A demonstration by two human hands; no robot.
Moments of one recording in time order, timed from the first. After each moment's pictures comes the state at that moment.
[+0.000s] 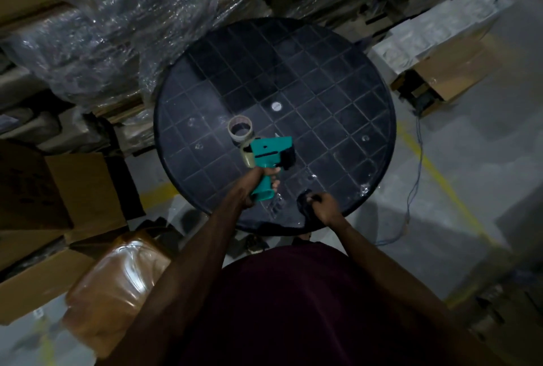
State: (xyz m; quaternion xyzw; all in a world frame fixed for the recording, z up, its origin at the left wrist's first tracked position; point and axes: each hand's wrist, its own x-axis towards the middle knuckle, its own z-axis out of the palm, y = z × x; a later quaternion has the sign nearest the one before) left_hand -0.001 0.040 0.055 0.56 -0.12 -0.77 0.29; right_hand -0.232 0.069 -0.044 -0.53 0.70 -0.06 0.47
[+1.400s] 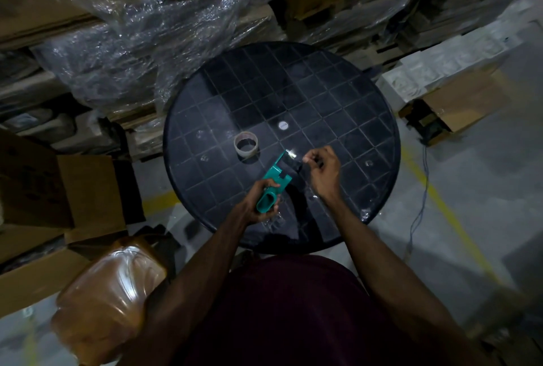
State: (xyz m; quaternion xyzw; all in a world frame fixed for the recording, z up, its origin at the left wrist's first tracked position) left_hand -0.011 0.039 0.048 0.55 -0.03 -0.78 0.29; right_hand -0.185 -0.034 0.069 -0.60 0.60 -0.38 0.36
